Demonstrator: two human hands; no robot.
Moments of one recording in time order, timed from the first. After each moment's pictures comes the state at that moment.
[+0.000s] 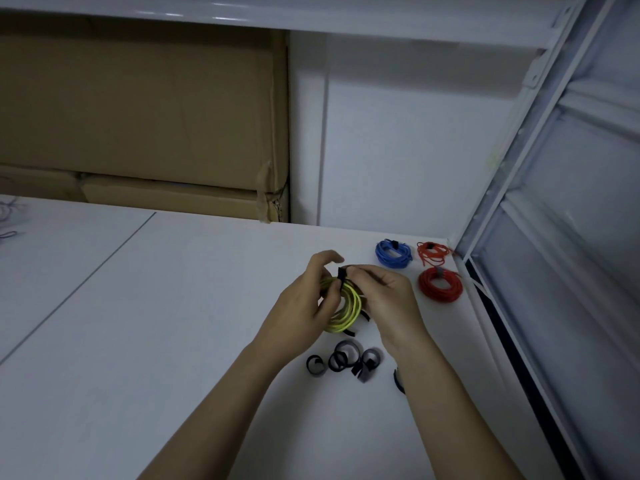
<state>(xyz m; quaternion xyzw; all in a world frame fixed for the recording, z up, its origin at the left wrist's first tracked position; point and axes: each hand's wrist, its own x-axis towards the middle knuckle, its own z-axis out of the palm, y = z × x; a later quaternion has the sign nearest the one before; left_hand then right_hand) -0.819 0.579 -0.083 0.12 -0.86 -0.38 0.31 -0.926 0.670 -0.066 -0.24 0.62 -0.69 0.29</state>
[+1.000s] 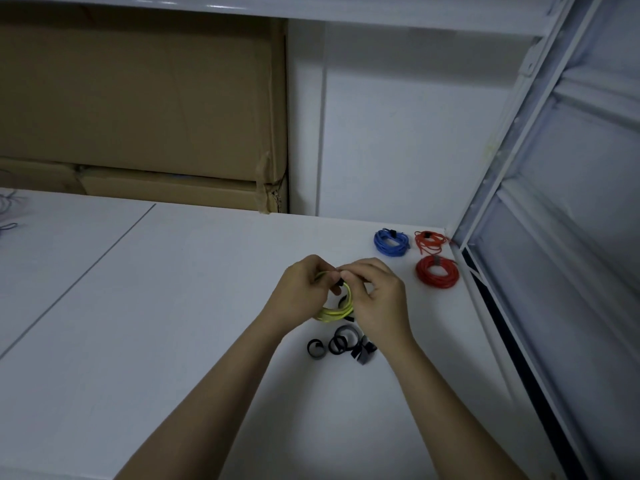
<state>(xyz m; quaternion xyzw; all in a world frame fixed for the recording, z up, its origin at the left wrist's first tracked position) -0.830 0.573 -0.079 0.27 -0.81 -0.48 0.21 -0.923 0.674 -0.101 -0.43 0.71 -0.56 -0.03</state>
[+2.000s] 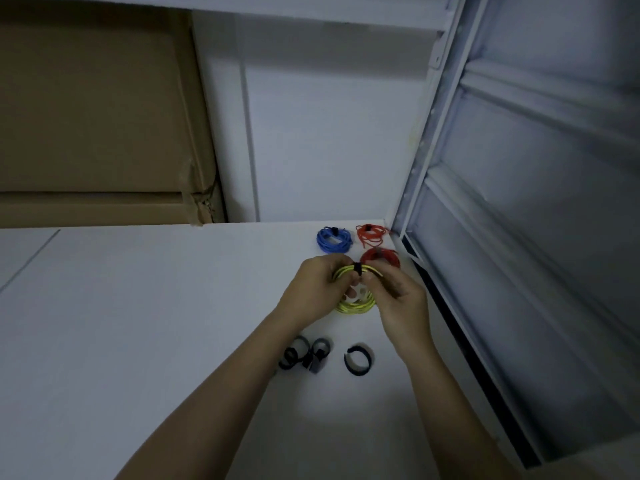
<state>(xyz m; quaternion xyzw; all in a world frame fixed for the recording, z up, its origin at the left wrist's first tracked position) -0.914 0.610 -0.084 0.08 -0.87 -0.45 0.19 -0.981 0.745 -0.118 -0.24 0.68 -0.69 0.04</state>
